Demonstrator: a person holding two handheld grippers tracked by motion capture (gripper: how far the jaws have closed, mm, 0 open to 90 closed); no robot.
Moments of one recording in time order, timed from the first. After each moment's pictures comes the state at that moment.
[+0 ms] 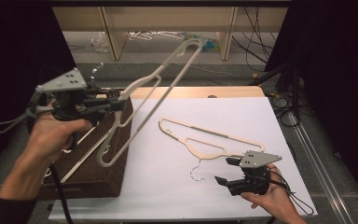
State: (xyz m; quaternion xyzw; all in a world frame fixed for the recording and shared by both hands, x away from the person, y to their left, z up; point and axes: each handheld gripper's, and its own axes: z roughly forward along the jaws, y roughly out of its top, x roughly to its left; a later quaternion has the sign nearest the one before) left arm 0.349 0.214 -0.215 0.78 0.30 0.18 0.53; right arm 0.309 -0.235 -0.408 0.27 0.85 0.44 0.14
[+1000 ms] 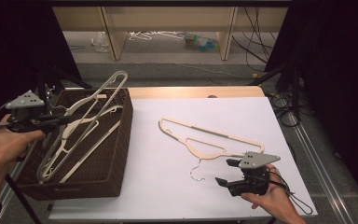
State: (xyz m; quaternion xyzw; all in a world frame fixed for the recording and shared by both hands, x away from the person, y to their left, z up) left arm 0.372 0.346 -0.298 0.81 0.40 0.23 0.35; right arm 0.311 -0.236 -0.414 0.27 0.85 0.43 0.13
